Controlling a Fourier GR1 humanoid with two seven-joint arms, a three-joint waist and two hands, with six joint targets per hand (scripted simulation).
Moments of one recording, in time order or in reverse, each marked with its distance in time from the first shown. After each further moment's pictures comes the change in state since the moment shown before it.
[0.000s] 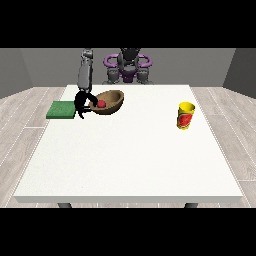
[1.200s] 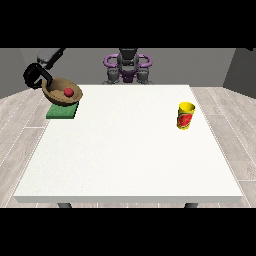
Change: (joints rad) left arm 0.196 0.105 0.090 0.230 -0.028 -0.070 -0.192; right arm -0.117 -0.454 0.040 -0.023 0.083 0.172 0.584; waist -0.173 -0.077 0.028
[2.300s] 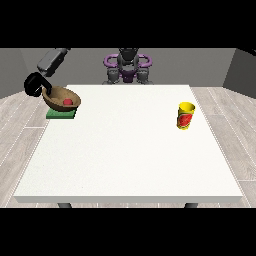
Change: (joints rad) left arm 0.008 0.053 0.002 0.033 0.030 -0.019 -0.077; right arm -0.025 0.020 -0.119 0.116 -0.080 -0.033 -0.063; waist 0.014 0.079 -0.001
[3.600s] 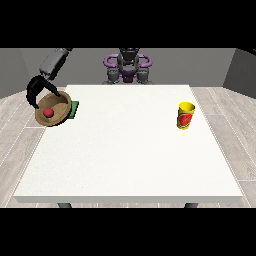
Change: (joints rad) left arm -0.001 -0.010 -0.041 -0.044 0.024 0.028 -0.007; right arm -0.093 -0.022 0.047 0.073 0.058 -0.039 -0.021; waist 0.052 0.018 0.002
